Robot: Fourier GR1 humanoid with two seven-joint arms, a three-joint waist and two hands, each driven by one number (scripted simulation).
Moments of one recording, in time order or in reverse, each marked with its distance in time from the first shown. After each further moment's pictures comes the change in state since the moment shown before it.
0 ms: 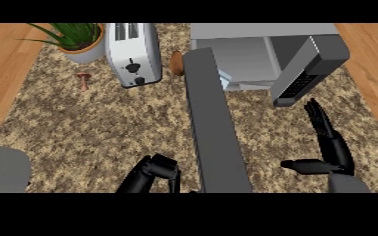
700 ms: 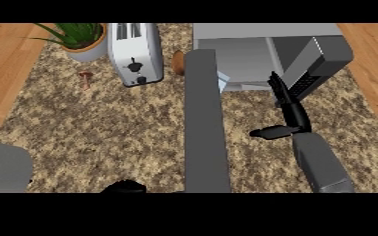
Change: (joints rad) left arm 0.358 0.143 0.084 -0.245 0.133 0.012 -0.189; right arm -0.415 0.036 -0.061 0.510 0.111 -0.094 -0.076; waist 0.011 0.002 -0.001
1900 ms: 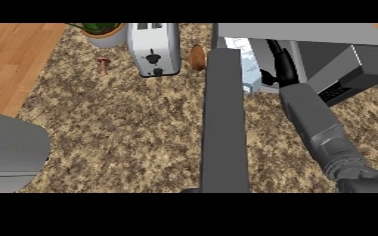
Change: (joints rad) left arm 0.399 0.122 0.230 -0.052 0.256 -0.121 -0.443; right arm -0.401 -0.038 -0.066 0.234 0.097 -0.382 0.139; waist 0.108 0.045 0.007
